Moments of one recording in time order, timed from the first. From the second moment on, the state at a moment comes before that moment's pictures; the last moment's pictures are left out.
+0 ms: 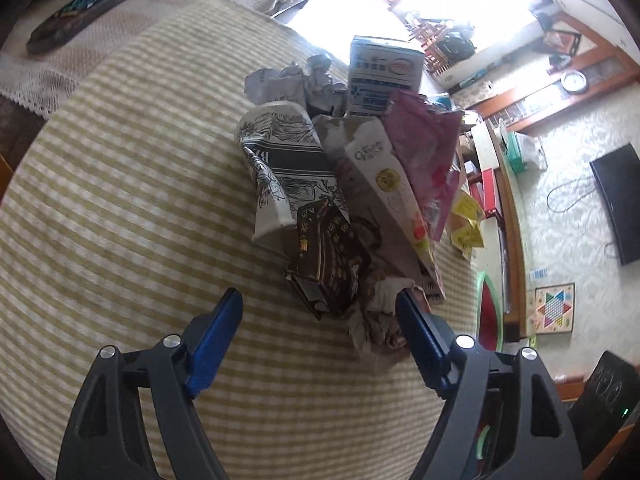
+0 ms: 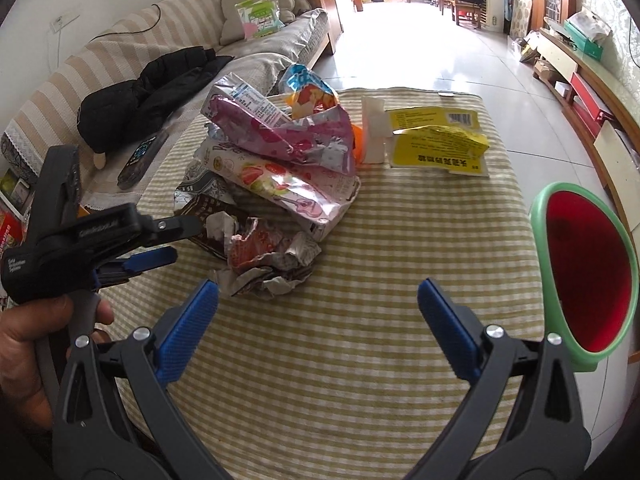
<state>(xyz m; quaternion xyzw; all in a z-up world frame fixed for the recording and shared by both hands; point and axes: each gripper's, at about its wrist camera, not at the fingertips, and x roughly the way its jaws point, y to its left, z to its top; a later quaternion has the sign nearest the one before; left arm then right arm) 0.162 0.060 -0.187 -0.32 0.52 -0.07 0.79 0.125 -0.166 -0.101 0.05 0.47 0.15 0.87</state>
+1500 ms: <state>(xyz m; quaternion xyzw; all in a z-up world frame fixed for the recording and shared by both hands) 0.133 0.058 -0.121 -0.23 0.47 -0.10 0.85 0.123 -0.153 -0.093 0.11 0.47 0.21 0.85</state>
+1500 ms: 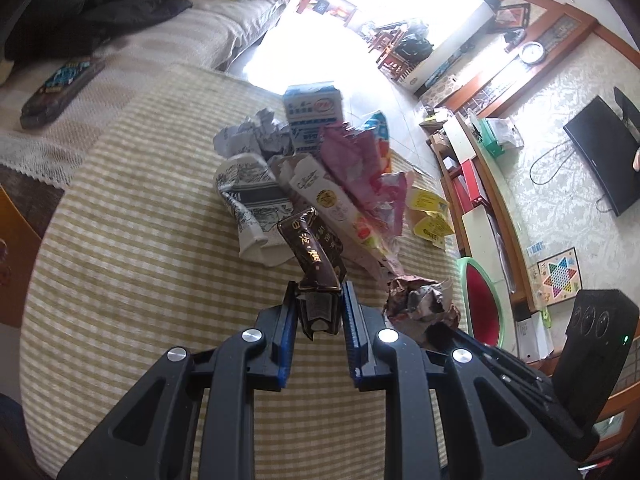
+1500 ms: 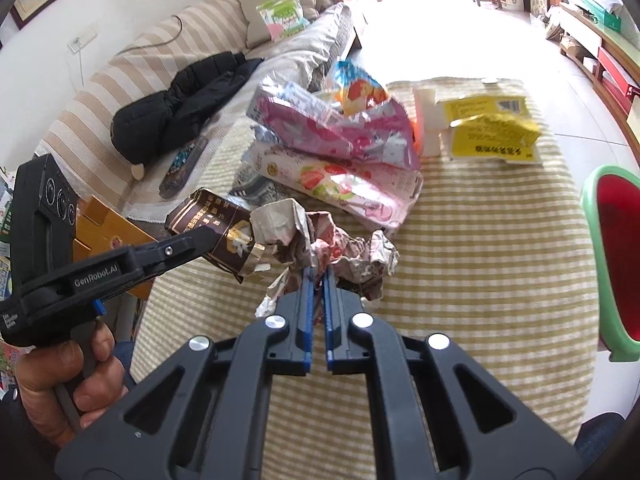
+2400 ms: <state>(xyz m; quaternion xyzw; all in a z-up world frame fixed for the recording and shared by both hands) 0.156 -0.114 -0.031 -0.11 0.43 -0.22 0.87 0.101 -0.332 -0.034 0.20 0.37 0.07 0.90</state>
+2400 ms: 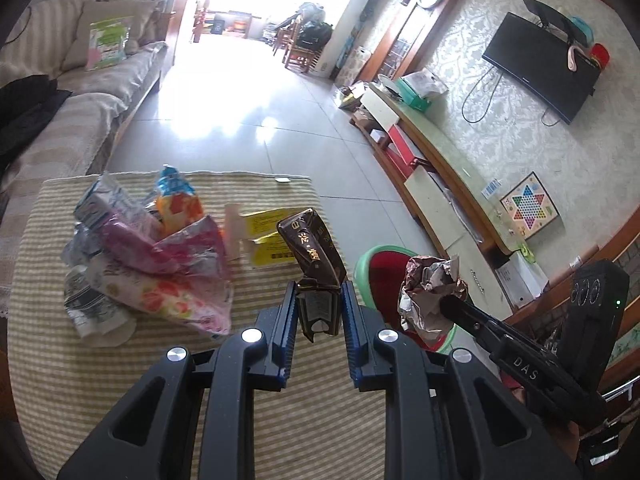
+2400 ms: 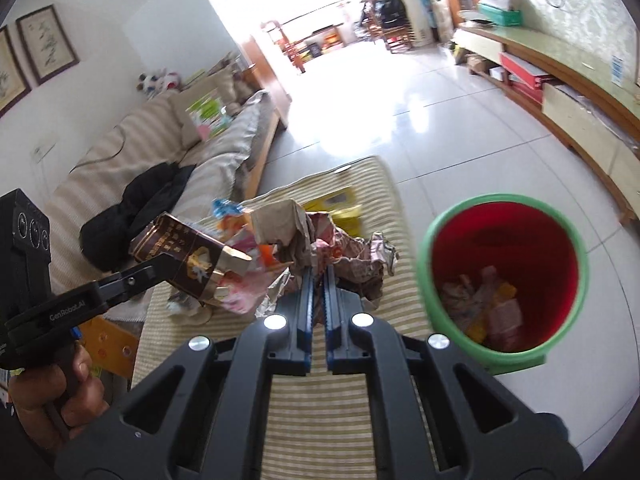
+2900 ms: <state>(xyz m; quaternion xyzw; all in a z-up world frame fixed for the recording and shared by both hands) 0.207 -0.256 -0.045 -0.08 0.47 -0.33 0.82 0.105 -0.479 -0.066 0.25 0.38 -0.02 0.89</state>
